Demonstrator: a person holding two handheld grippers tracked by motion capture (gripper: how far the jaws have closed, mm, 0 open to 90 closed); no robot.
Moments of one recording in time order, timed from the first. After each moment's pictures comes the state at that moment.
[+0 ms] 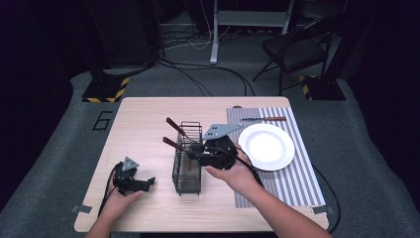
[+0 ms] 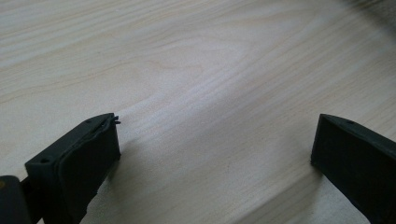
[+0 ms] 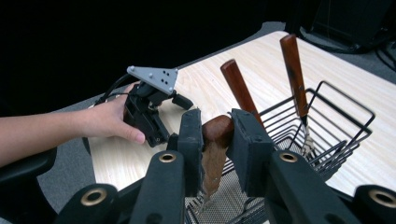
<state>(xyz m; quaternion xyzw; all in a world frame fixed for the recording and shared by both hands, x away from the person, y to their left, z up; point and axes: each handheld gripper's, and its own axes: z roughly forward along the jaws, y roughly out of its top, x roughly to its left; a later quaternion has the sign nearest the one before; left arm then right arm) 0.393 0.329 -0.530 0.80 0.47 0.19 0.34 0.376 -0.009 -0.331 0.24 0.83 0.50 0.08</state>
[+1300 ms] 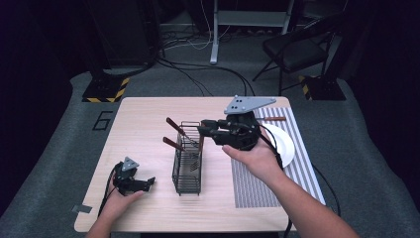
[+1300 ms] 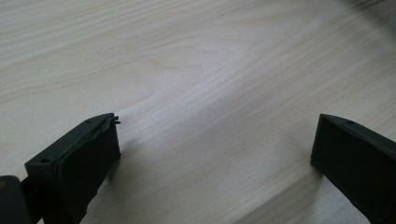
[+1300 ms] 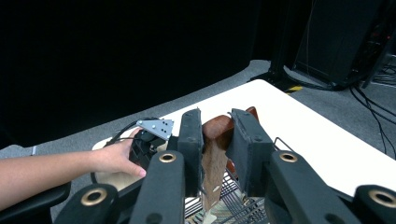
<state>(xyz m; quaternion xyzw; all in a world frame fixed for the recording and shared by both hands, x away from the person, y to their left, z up) 0.393 0.329 -0.530 0.80 0.47 0.19 0.34 0.369 -0.048 -0.244 0.23 0.80 0.55 0.11</state>
